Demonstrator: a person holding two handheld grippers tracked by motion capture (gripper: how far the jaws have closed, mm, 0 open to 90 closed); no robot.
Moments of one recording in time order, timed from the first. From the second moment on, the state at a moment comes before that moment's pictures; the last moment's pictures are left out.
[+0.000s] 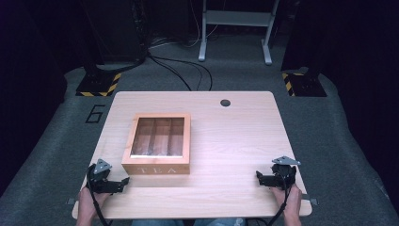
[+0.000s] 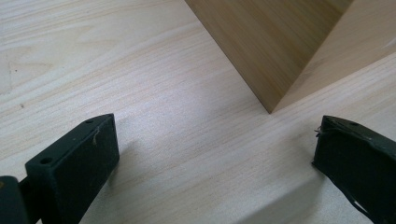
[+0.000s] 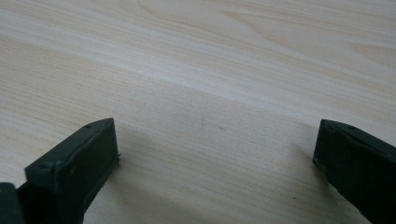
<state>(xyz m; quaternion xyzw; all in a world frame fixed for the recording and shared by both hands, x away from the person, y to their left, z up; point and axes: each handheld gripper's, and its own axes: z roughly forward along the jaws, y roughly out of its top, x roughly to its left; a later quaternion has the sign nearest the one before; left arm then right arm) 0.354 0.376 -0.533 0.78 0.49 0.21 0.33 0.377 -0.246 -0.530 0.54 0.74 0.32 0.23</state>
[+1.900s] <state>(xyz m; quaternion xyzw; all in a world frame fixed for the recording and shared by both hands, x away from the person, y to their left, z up) 0.351 0.365 -0.494 0.76 0.45 0.20 0.43 0.374 -0.241 -0.530 0.57 0.72 0.31 0.24</state>
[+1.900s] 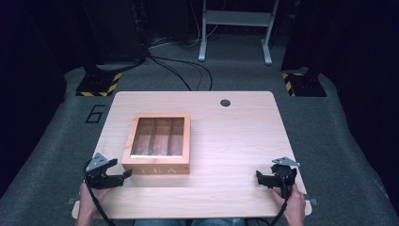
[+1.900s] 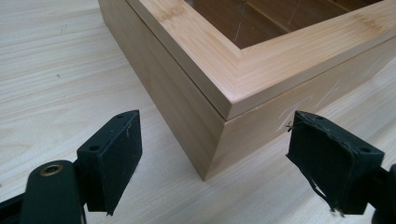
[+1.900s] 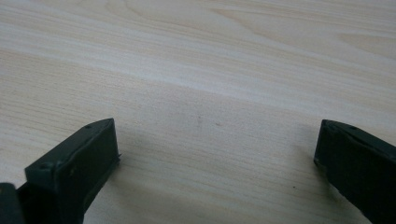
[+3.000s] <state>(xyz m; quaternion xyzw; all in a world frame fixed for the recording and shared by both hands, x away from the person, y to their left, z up) 0.354 0.364 -0.489 0.77 0.42 0.18 0.45 0.374 -0.241 -0.530 0.57 0.72 0.31 0.24</state>
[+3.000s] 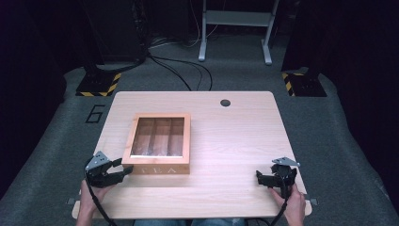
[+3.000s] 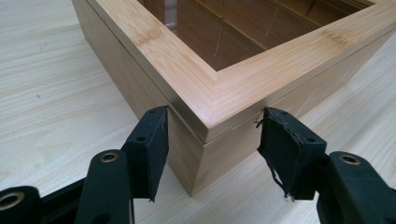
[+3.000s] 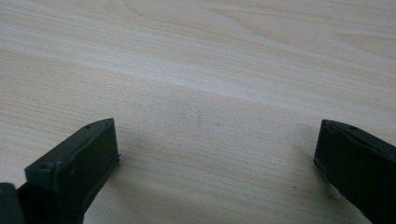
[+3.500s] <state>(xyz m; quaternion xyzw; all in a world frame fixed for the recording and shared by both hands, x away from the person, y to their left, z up) 0.354 0.363 -0.488 0.76 0.42 0.19 0.46 0.374 -0.241 -0.530 0.57 0.72 0.31 0.24</state>
